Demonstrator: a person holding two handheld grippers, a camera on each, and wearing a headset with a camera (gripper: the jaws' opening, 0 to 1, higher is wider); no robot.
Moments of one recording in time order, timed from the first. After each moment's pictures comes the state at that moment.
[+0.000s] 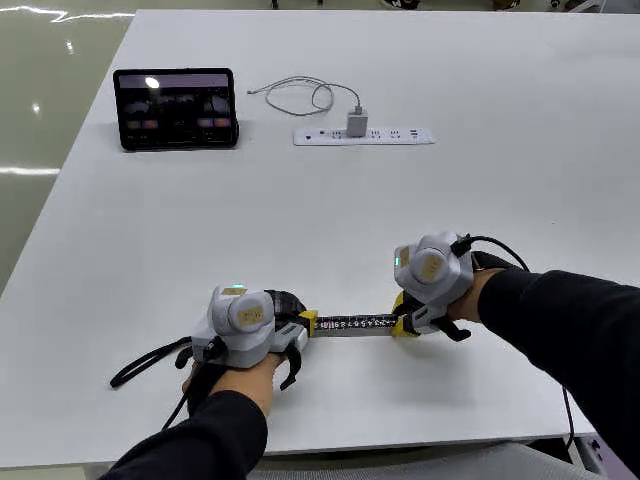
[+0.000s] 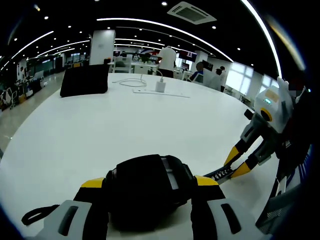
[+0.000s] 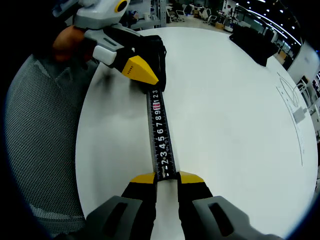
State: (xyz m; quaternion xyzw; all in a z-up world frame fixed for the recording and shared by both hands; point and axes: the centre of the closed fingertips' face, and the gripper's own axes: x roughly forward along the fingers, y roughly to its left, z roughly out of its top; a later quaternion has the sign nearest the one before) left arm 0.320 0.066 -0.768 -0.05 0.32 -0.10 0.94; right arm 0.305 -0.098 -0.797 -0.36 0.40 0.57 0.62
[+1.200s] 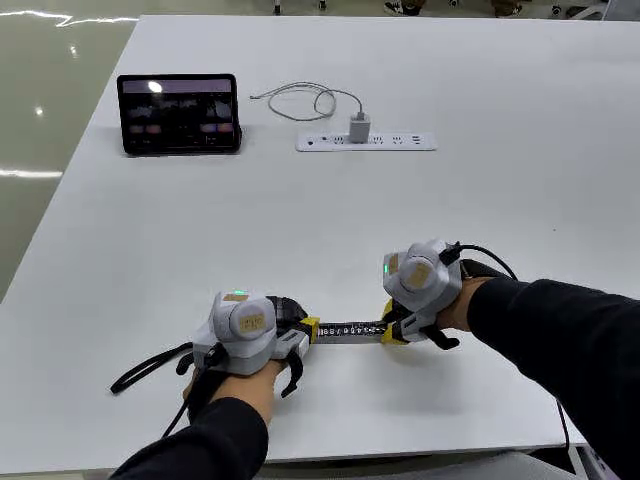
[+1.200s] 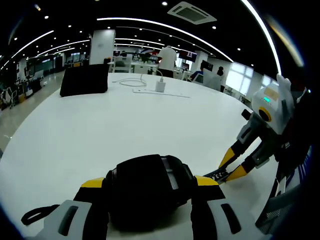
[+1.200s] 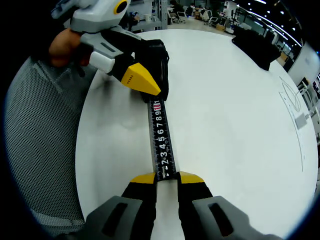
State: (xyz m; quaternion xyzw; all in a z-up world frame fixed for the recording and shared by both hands) left arm 0.320 0.066 -0.768 -0.05 0.32 -0.11 0.94; right arm 0.302 -0.078 -0.798 -0.36 0.40 0.57 0.62
